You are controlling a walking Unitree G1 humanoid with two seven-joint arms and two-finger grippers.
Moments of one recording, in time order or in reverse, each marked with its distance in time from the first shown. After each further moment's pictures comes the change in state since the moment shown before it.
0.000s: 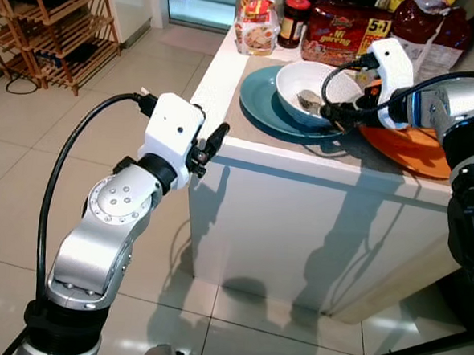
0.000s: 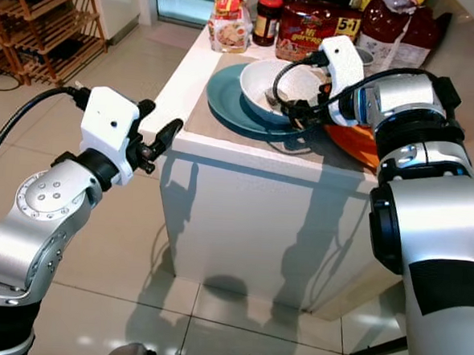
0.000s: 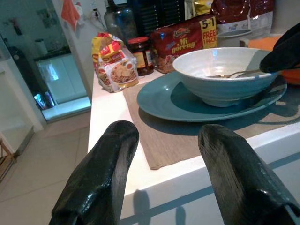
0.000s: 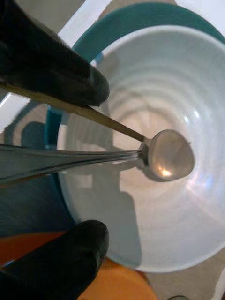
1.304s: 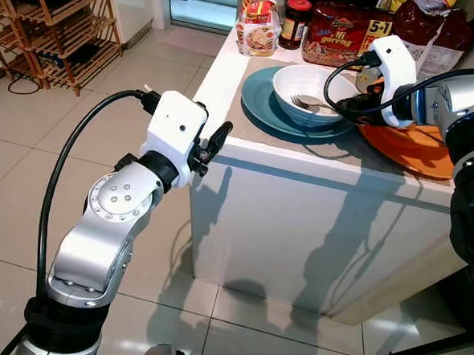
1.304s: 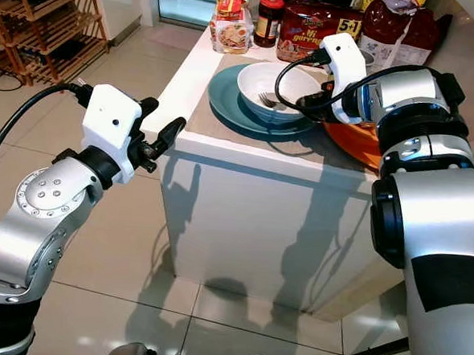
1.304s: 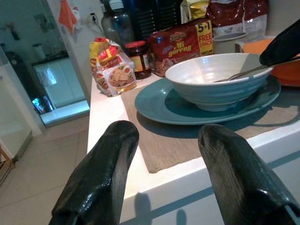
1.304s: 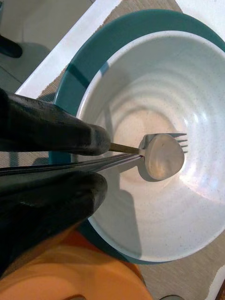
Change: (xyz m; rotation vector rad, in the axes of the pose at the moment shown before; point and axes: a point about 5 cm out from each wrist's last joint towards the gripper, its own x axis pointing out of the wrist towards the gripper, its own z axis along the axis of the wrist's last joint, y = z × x) left arm 0.002 -0.001 0.003 0.012 -0.010 -0.024; right arm -0.004 -0.002 0.005 -0.030 0.010 0.001
